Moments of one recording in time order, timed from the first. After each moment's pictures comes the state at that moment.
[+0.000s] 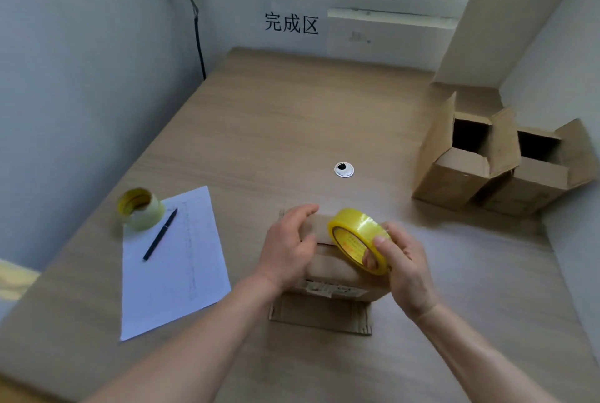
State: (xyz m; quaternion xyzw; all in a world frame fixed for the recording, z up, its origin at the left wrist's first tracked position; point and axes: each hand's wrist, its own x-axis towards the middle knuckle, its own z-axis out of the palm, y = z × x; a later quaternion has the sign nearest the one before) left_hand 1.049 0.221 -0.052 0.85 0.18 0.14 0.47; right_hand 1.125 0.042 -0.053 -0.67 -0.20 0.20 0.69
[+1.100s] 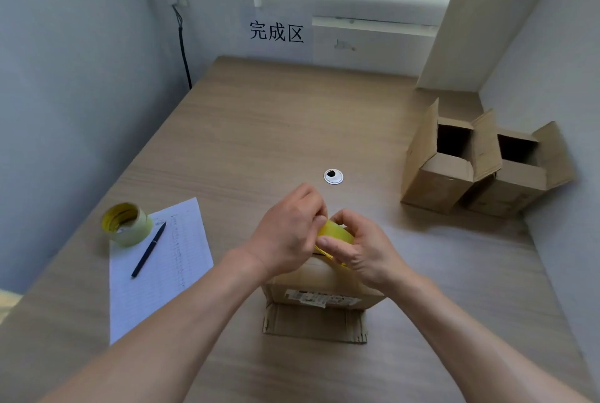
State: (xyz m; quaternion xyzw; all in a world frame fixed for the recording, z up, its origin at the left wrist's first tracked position) left_hand 1.075 0.234 0.007 0.94 -0.02 0.14 0.32; right_hand 1.147 0.082 -0.041 -0.78 -0.26 0.24 0.52
